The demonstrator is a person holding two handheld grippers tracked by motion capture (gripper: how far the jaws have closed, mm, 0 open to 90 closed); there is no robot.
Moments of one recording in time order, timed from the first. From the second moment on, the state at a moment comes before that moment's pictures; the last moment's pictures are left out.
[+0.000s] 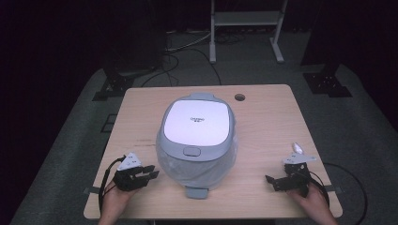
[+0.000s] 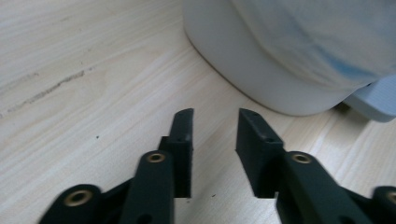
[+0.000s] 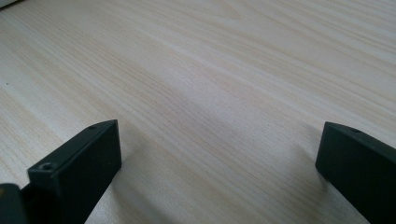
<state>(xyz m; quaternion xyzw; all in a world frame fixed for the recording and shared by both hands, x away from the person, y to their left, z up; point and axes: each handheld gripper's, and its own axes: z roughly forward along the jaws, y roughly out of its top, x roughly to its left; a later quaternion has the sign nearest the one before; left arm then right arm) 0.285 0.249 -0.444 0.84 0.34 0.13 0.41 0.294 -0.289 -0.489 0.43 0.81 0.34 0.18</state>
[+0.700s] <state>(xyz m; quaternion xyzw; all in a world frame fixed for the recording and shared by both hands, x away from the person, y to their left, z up) 0.282 0.251 -0.399 0.82 0.34 0.12 0.44 0.294 -0.289 -0.489 0.43 0.81 0.34 0.18</state>
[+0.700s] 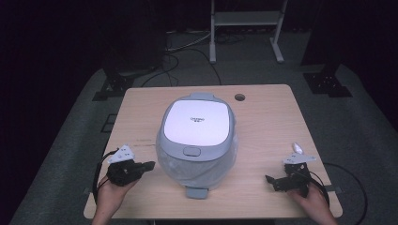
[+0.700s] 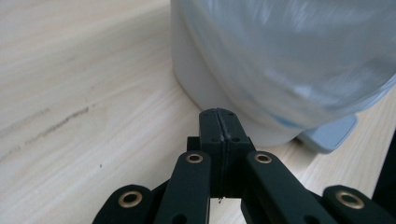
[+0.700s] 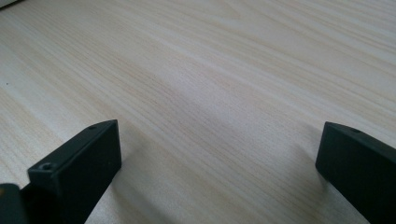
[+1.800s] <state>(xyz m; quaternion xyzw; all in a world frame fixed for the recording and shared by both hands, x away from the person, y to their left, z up) 0.275 0.253 -0.313 0.80 0.30 0.13 0.51 0.294 -0.289 -0.489 0.43 0.81 0.34 0.18</state>
